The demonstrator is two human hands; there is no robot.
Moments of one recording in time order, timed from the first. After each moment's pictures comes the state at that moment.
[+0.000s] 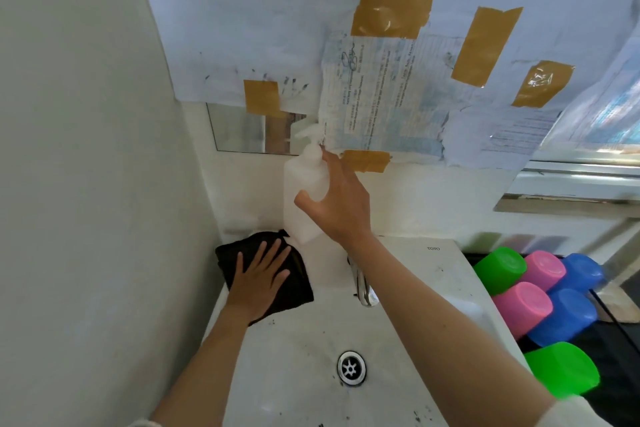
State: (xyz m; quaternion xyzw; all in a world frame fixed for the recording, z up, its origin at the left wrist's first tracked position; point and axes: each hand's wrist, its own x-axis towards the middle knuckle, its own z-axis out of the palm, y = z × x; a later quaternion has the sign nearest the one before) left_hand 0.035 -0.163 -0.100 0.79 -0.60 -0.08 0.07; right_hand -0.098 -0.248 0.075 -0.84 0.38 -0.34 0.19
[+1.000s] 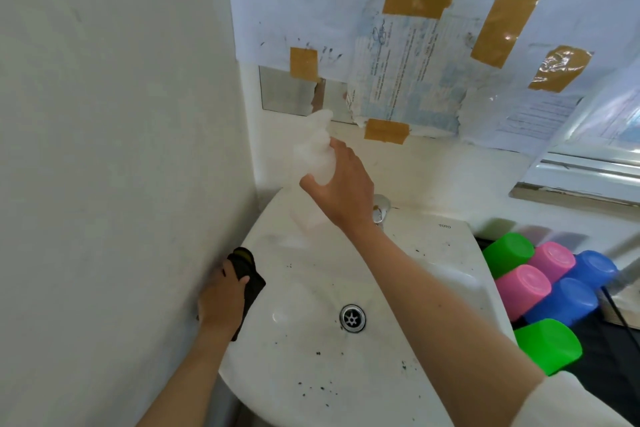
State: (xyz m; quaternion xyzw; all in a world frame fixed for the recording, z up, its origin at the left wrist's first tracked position) left_hand -0.013 -0.017 -0.099 0.94 -0.33 -0.09 0.09; right_hand -0.124 -0.178 0.078 -0.85 0.35 -0.33 0.23
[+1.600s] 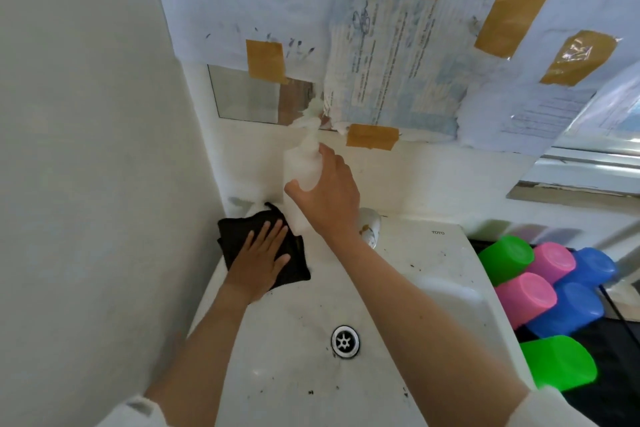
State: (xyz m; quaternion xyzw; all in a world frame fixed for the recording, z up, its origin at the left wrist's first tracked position) left_hand 0.023 -0.154 -0.102 0.78 -0.61 -0.08 0.07; right_hand -0.089 -0.237 0.049 -0.82 0.42 -0.31 0.24
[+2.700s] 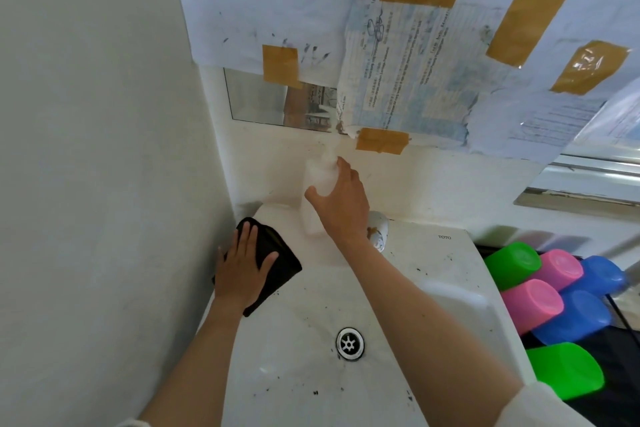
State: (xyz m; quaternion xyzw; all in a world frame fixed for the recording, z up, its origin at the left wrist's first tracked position) left_hand 0.029 -0.125 -0.095 0.88 -0.45 -0.10 0.11; right_hand -0.088 -0.245 0.032 -0.79 0.47 -0.29 0.27
